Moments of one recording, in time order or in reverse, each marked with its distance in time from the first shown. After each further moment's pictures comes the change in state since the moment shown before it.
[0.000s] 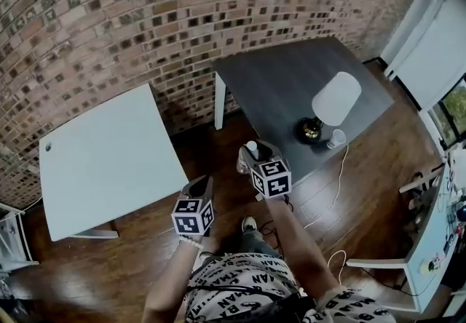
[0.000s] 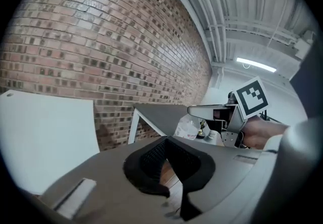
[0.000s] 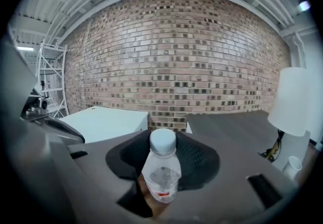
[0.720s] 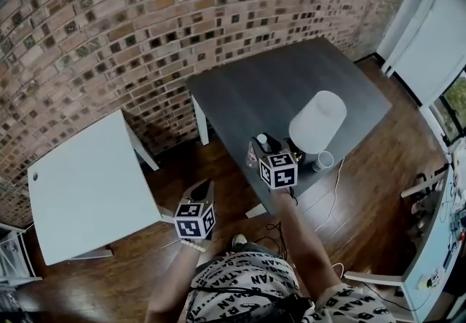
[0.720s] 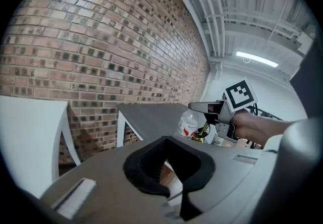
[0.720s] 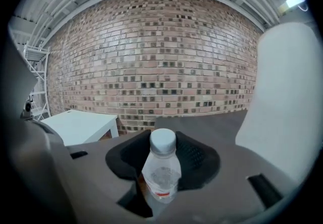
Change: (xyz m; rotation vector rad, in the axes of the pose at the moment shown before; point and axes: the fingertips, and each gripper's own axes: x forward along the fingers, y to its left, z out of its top) left arm 0.154 -0.070 0.035 0.035 0.021 -0.022; right arm 0.041 -0.218 0.003 0.064 -0.024 -0.127
